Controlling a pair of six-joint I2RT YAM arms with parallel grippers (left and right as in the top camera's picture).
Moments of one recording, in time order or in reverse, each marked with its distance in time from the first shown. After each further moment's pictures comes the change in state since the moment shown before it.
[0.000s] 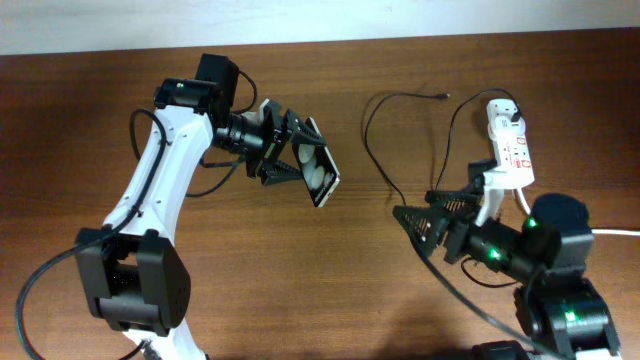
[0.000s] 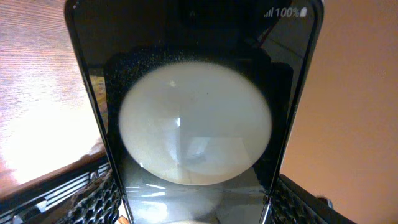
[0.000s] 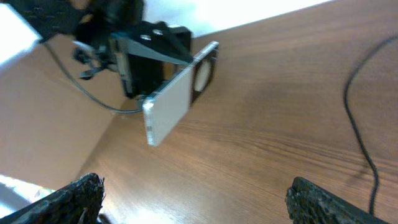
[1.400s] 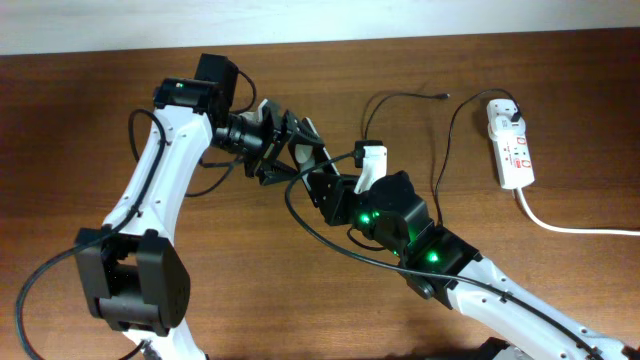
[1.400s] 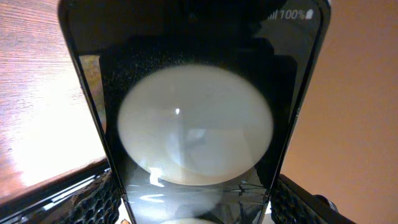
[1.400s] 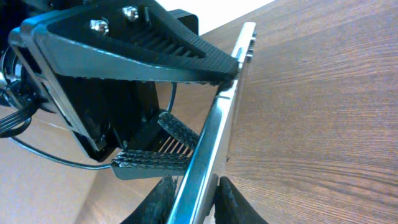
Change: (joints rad) left arm 0.000 0.000 0.000 0.001 -0.031 0.000; right arm 0.627 0.530 0.005 0.623 0.665 0.413
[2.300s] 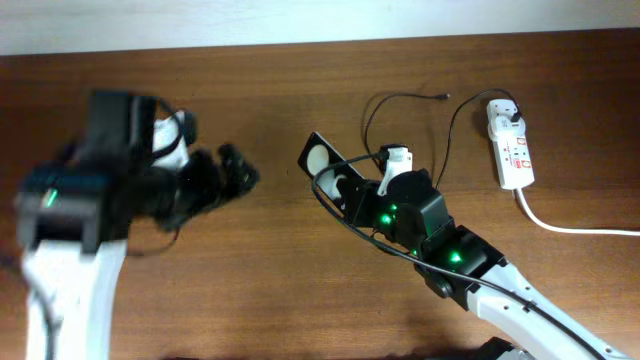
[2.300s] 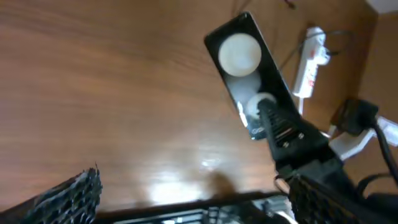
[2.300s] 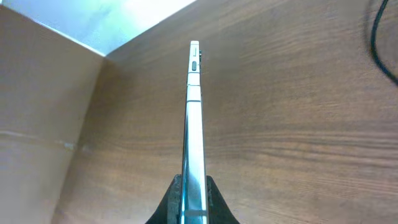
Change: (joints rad) left arm 0.067 -0.568 0.000 -0.240 -0.589 0.146; right arm -0.086 -0.087 0.000 -0.241 -0.010 0.004
